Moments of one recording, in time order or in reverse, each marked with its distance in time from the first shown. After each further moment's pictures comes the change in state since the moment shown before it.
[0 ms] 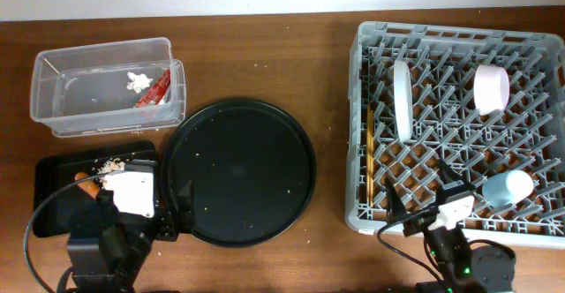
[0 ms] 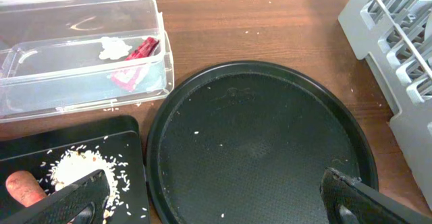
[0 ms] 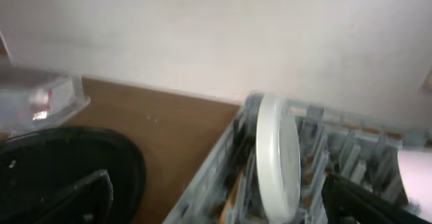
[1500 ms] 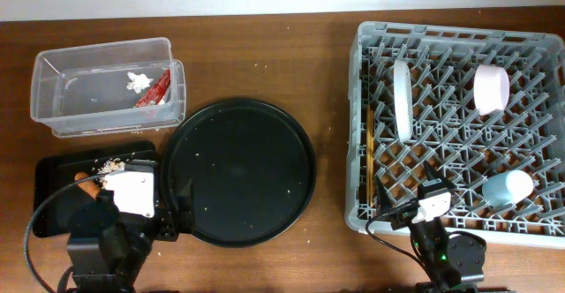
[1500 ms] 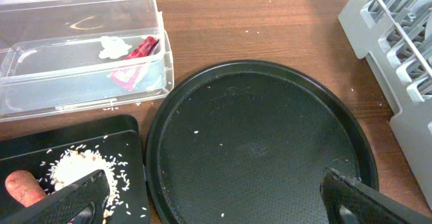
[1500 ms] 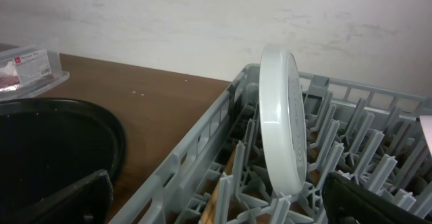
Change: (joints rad) left arm 0.000 0.000 -0.002 0.000 0.000 0.000; right arm 0.001 -0.020 -0.257 0.187 0.026 -0.019
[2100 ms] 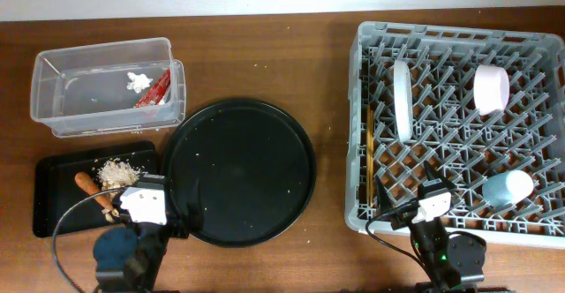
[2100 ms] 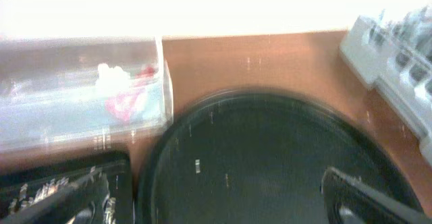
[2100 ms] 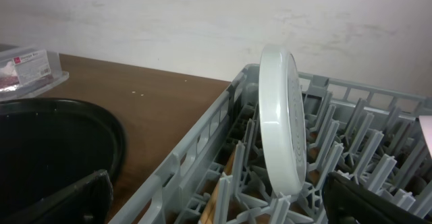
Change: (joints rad) left arm 0.000 -0.256 -0.406 0.394 0.004 0.000; right arm 0.000 -0.001 0.000 0.000 0.000 0.000
